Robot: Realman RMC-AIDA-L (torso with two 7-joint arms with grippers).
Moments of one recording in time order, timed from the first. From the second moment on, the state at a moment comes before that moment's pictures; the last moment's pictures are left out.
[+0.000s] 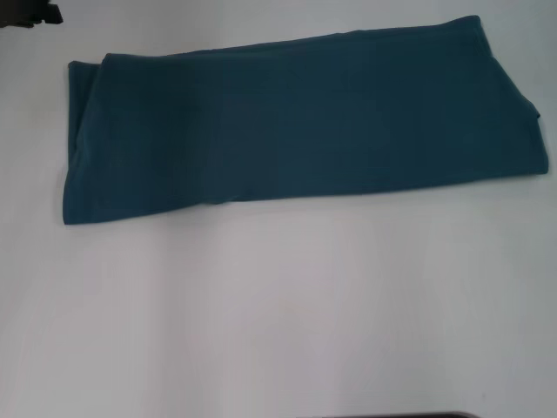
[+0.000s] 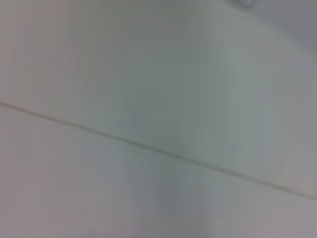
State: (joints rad) left arm -0.72 -2.00 -2.41 -1.00 -0.71 1.25 -2.79; right arm 0.67 1.83 -0.59 -0.83 -2.15 -1.33 2.42
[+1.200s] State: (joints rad) left arm -0.43 -2.00 -2.64 -0.68 -1.14 1.63 -2.25; right arm 0.35 1.98 -0.48 -0.75 -1.92 -1.70 1.96
